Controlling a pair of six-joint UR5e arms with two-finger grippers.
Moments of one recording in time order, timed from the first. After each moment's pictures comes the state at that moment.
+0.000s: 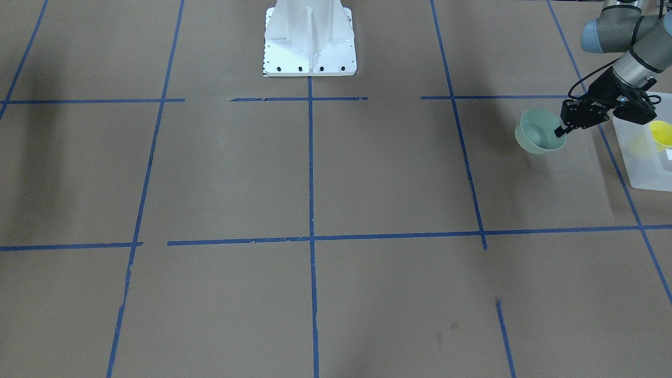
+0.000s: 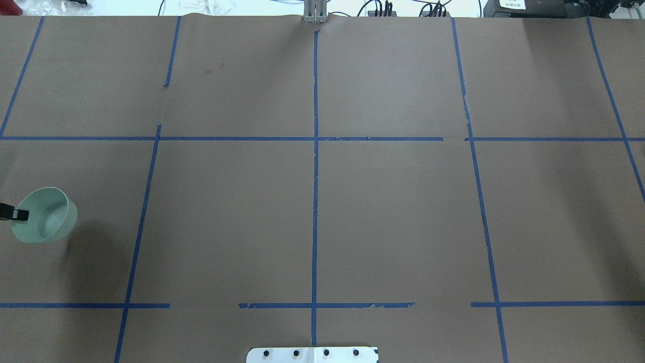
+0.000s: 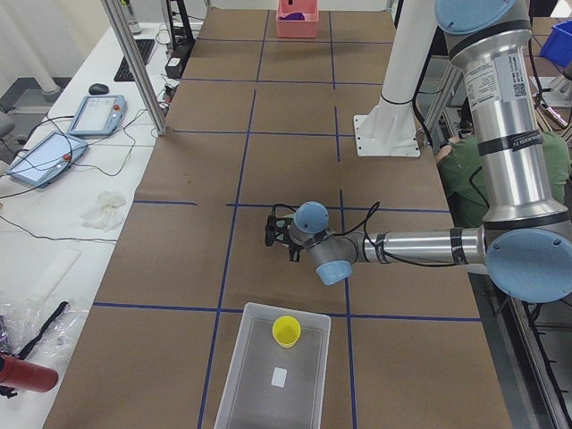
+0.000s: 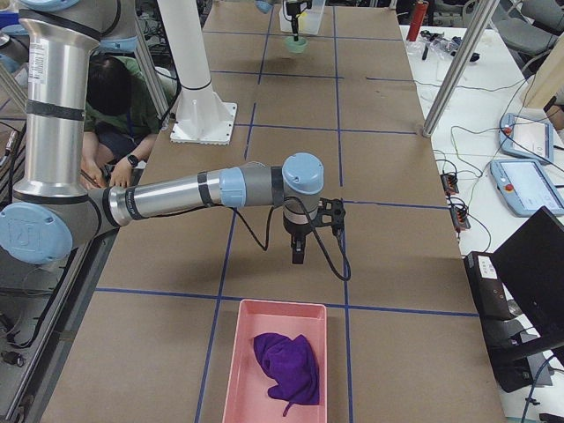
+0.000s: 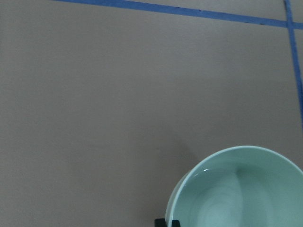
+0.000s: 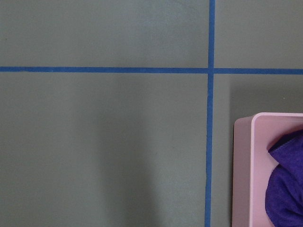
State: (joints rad) left arm -0.99 -1.29 -1.66 -2.70 -2.27 -0.96; right arm 1.48 -1.72 1.95 -1.71 2.36 0.09
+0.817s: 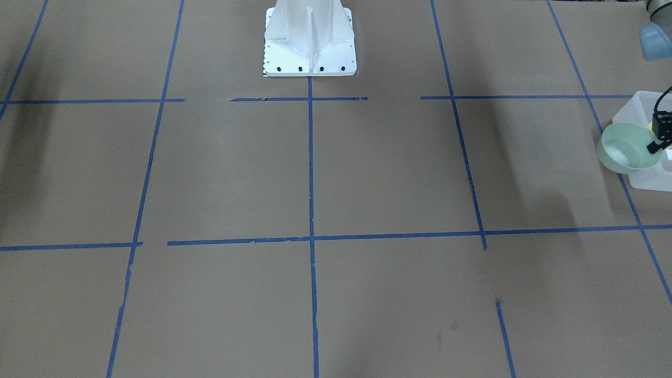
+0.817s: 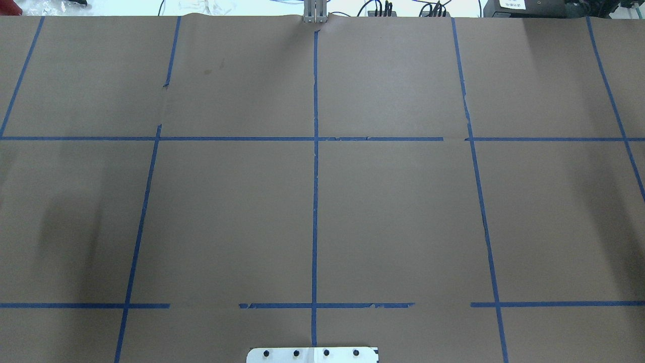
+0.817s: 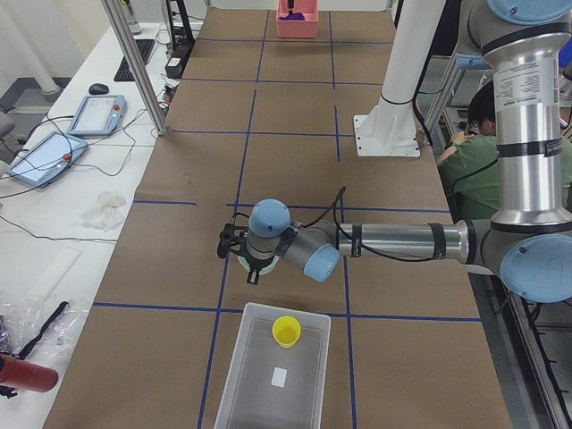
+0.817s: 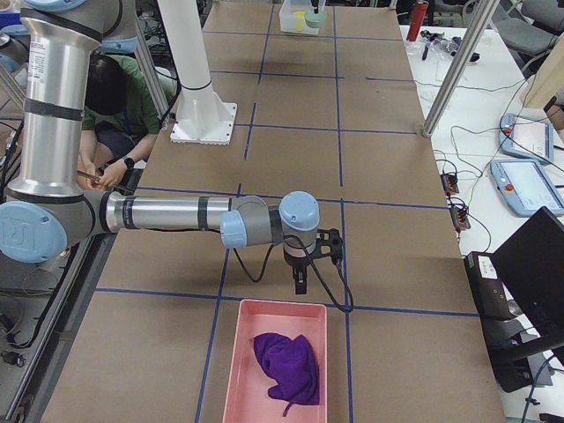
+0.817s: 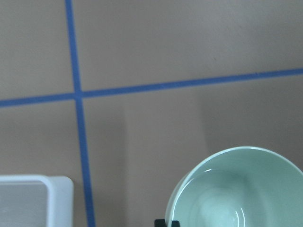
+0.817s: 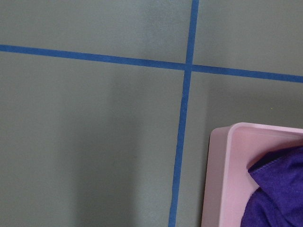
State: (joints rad) left arm -1.42 -1.47 -1.66 -2.06 -2.34 -0.29; right arm 1.47 -1.74 1.75 -1.41 2.35 0.10
